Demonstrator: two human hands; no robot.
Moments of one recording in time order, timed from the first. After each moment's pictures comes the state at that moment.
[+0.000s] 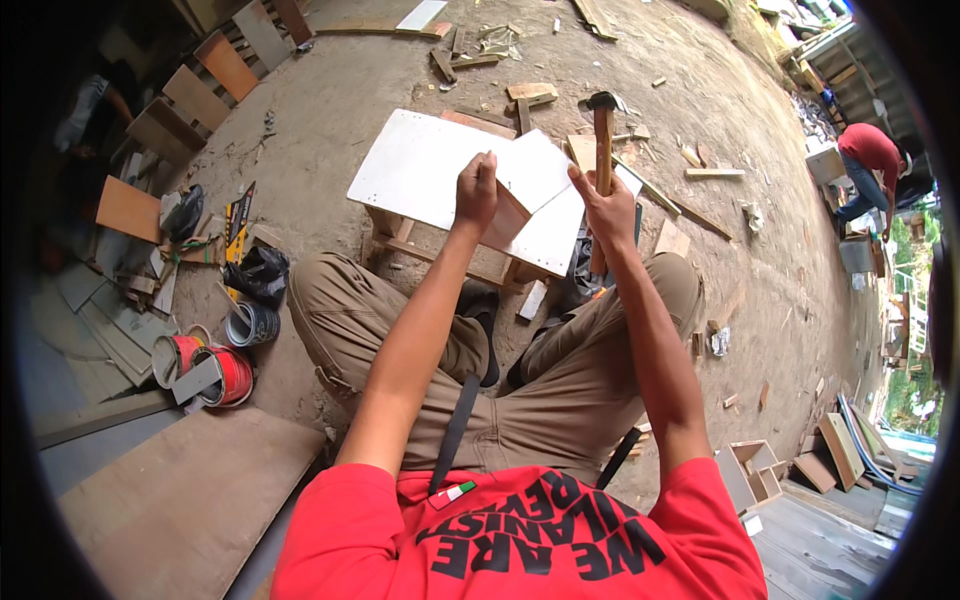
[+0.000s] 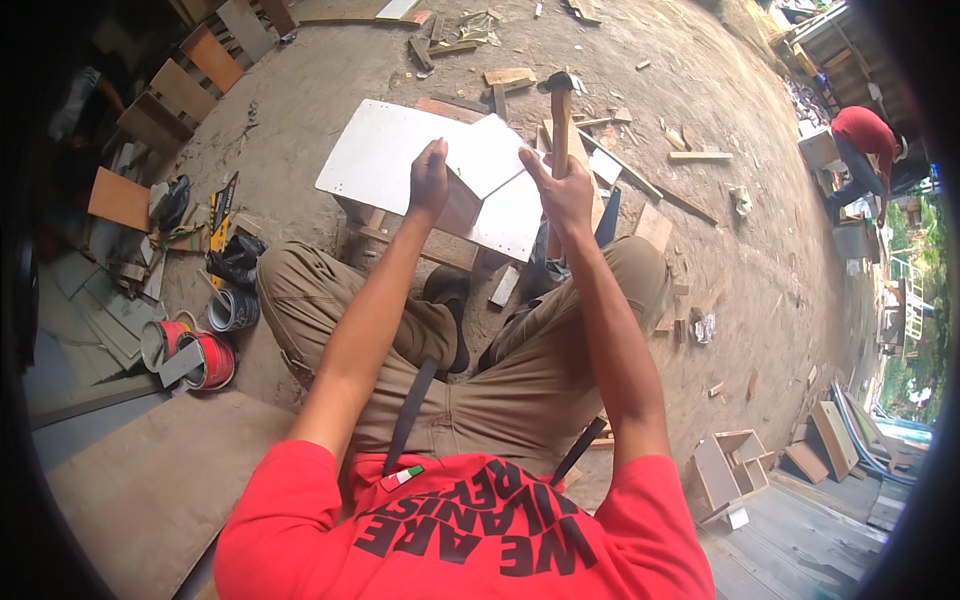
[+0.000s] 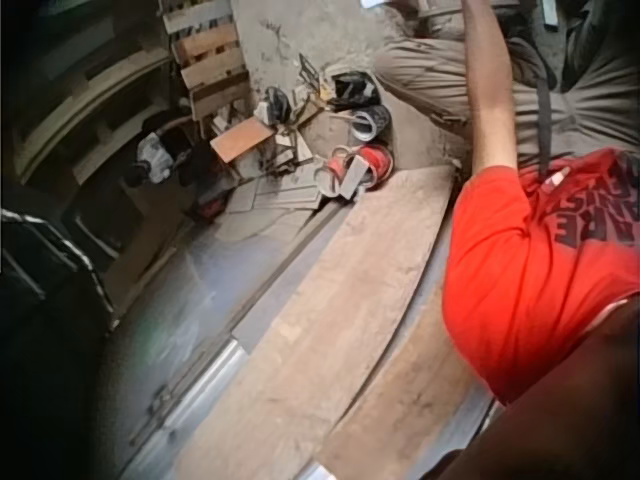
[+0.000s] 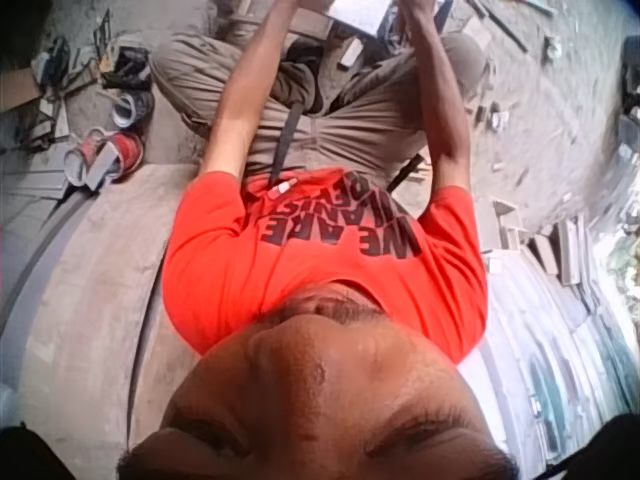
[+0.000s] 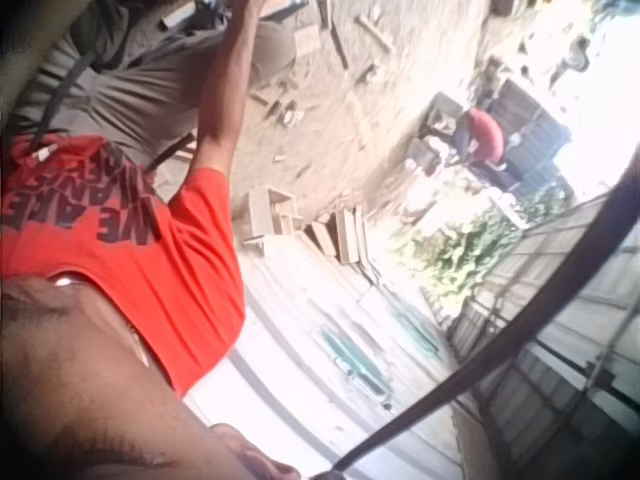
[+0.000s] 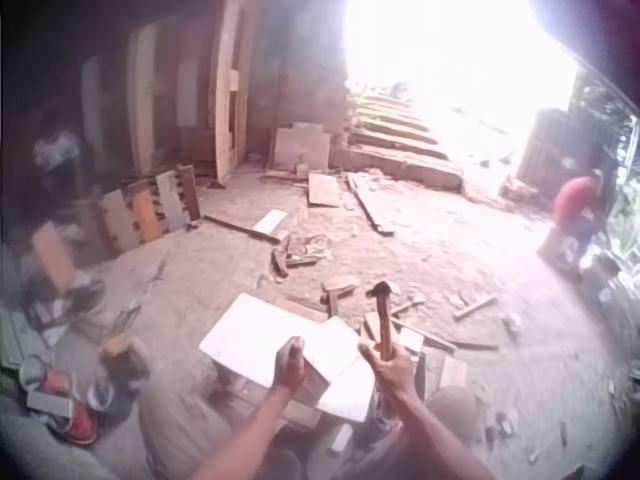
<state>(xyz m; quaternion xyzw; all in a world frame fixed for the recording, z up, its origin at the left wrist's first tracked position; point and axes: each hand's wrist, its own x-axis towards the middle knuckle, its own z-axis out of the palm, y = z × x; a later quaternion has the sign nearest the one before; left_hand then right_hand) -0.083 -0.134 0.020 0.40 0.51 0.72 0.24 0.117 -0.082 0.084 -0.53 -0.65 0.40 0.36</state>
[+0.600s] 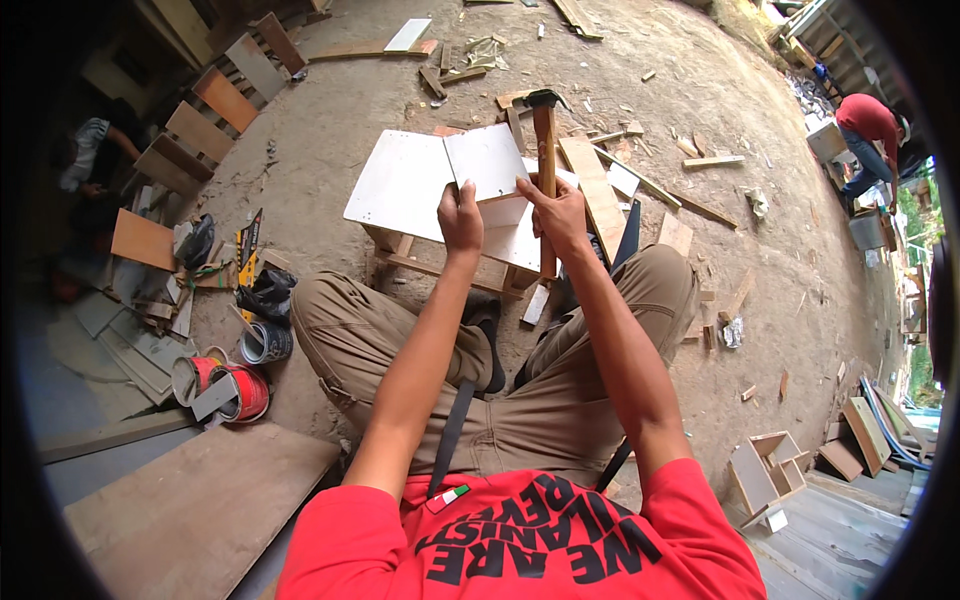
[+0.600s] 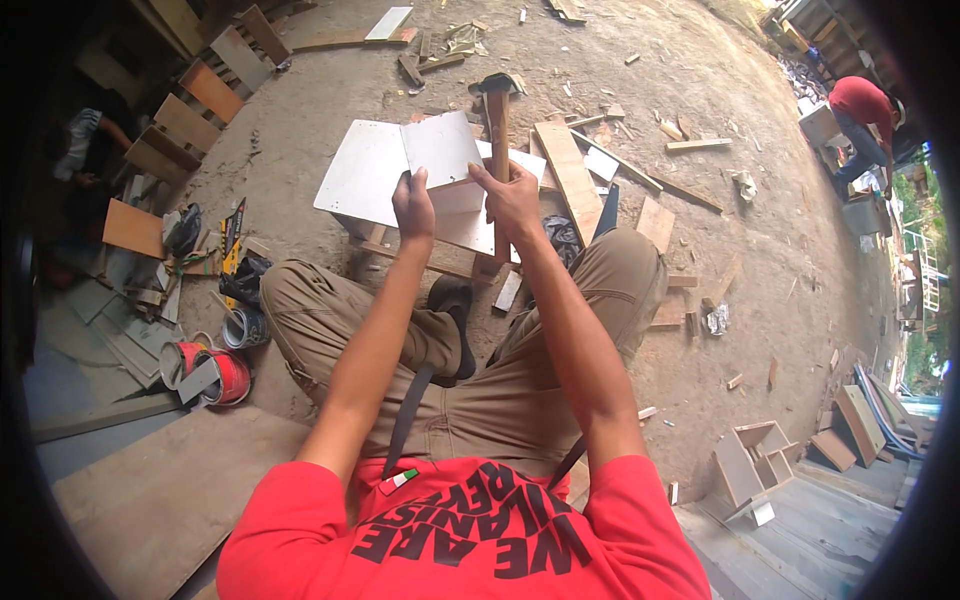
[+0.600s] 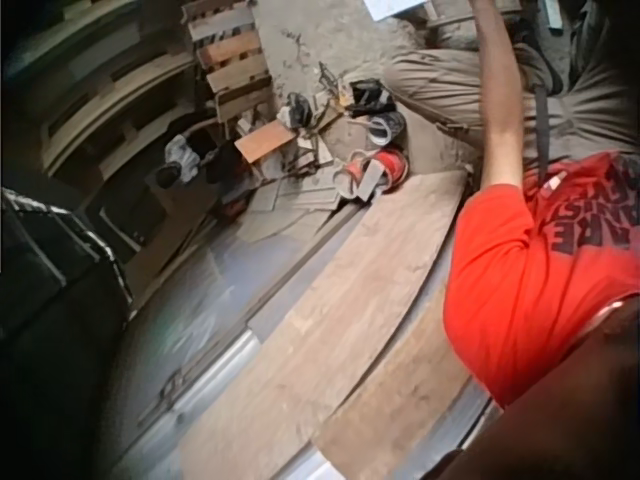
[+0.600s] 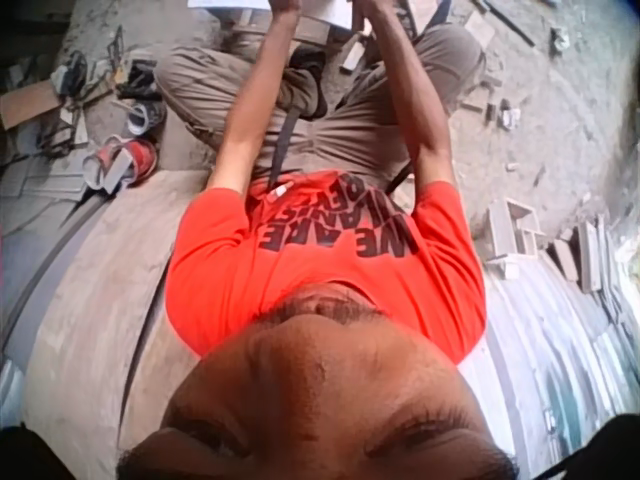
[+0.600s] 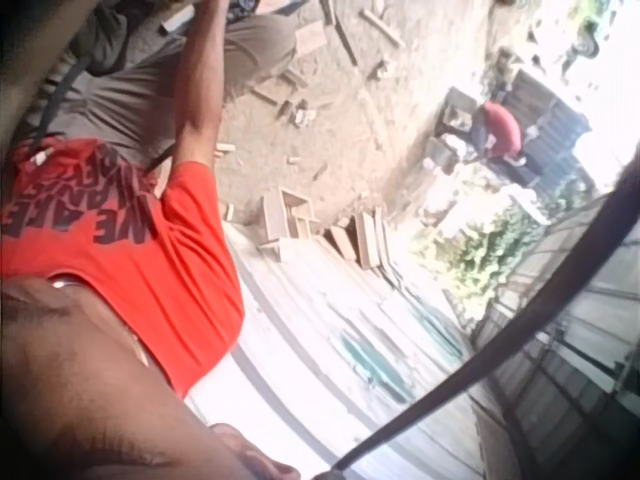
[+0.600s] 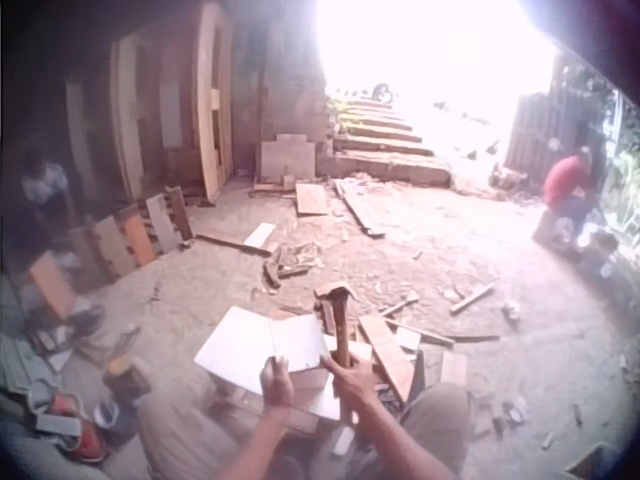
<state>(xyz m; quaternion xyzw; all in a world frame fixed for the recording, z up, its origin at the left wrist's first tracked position) -0.058 -0.157 0.030 0.30 0.60 0.71 0.20 0.082 -0.110 0.087 -0.42 -0.53 0.62 0.40</state>
